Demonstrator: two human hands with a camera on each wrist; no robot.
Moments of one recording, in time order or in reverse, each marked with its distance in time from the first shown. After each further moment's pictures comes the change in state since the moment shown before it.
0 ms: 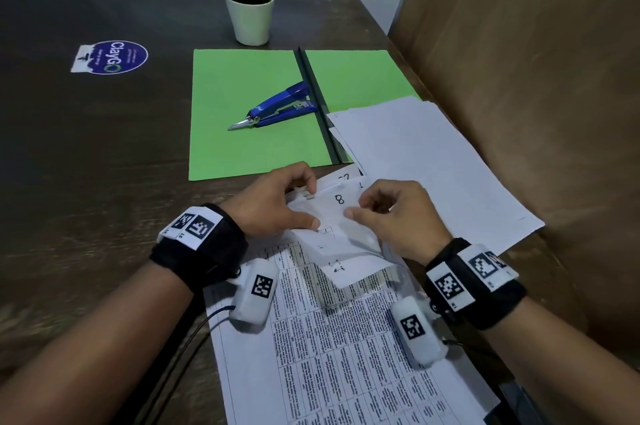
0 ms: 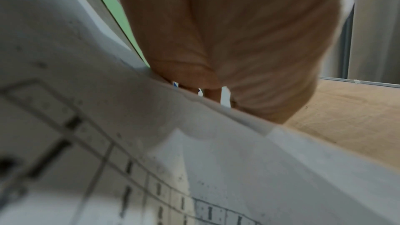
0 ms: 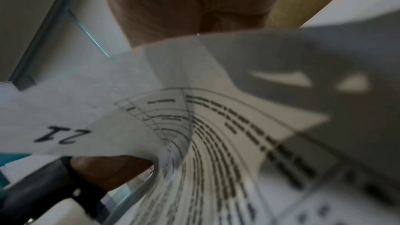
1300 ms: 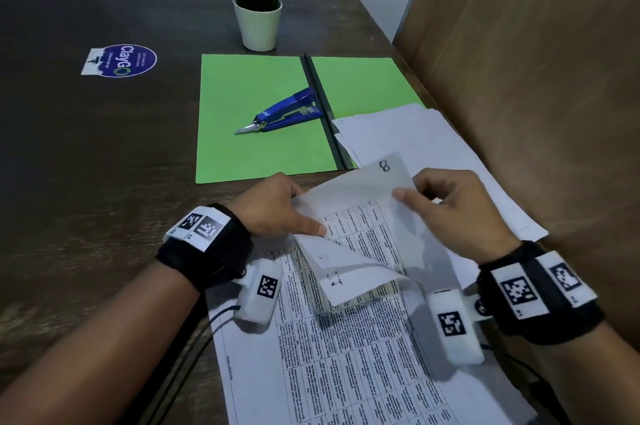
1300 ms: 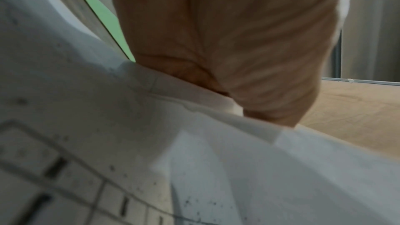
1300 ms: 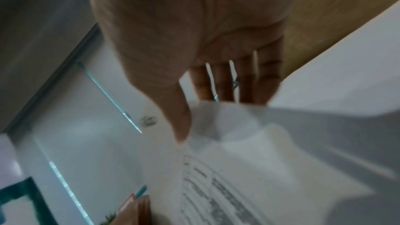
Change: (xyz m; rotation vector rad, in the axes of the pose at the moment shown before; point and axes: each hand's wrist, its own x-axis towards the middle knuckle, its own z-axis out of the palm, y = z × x) left_hand 0.001 0.005 -0.005 0.112 -0.053 -0.185; right_hand -0.004 -0.019 -0.053 -0.067 -0.013 -0.114
